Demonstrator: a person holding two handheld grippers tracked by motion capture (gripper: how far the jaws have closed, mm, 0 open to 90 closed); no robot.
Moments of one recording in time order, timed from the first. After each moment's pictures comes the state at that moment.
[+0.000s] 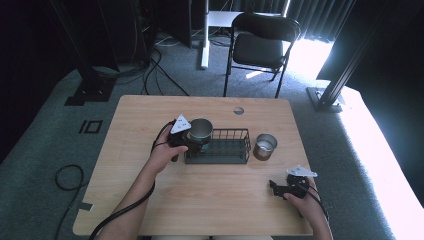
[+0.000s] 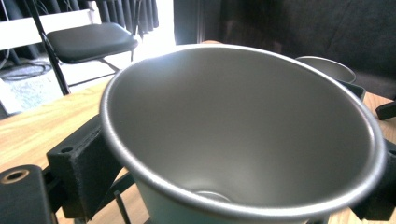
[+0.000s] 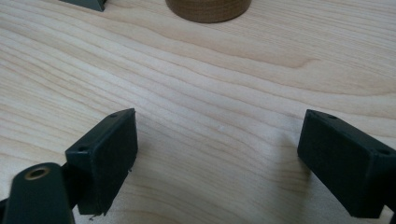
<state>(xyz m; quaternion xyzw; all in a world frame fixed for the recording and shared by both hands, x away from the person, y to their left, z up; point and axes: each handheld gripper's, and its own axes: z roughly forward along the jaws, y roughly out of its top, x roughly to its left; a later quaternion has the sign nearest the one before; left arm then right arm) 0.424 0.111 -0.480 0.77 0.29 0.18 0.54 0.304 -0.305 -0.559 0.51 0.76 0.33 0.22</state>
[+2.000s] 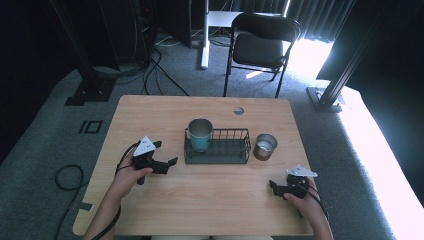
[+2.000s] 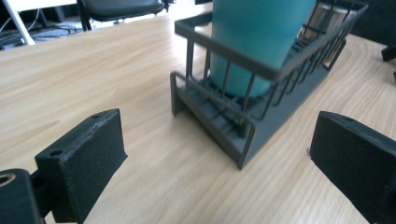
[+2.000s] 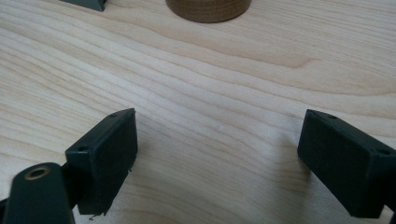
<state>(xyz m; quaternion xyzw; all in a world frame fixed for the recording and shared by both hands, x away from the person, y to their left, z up) 0.359 0.211 -0.513 0.78 0.34 0.18 0.50 0.304 -0.305 -0.559 0.51 0.76 0.33 0.22</state>
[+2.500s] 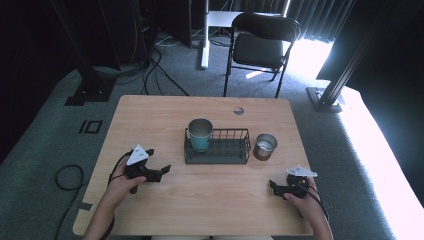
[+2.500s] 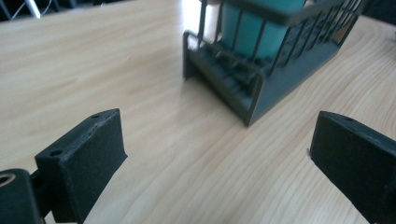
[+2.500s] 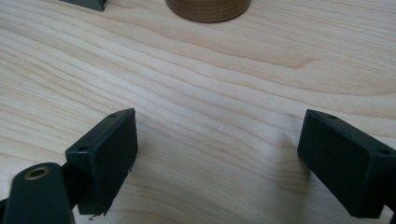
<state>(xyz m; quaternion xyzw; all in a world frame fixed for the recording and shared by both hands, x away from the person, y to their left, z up) 0.336 0.234 -0.530 0.78 0.36 0.19 0.48 0.304 -0.305 -0.559 0.51 0.76 0.33 0.22</state>
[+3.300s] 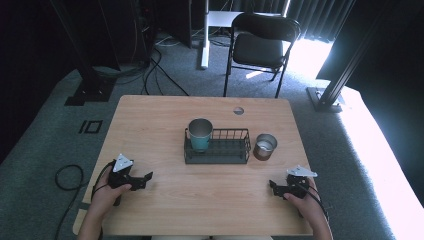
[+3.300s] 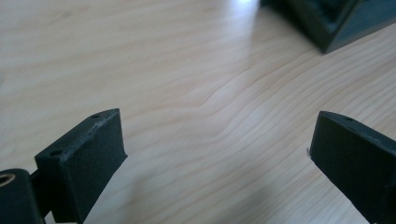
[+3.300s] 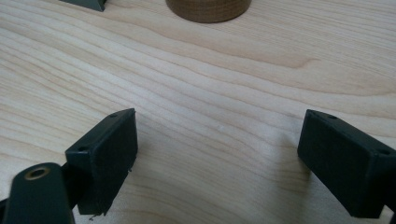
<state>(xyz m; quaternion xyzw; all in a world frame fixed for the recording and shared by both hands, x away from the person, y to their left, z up) 0.317 0.281 -0.552 0.77 0.47 0.21 0.38 0.304 -0.305 -0.559 0.51 0.76 0.33 0.22</state>
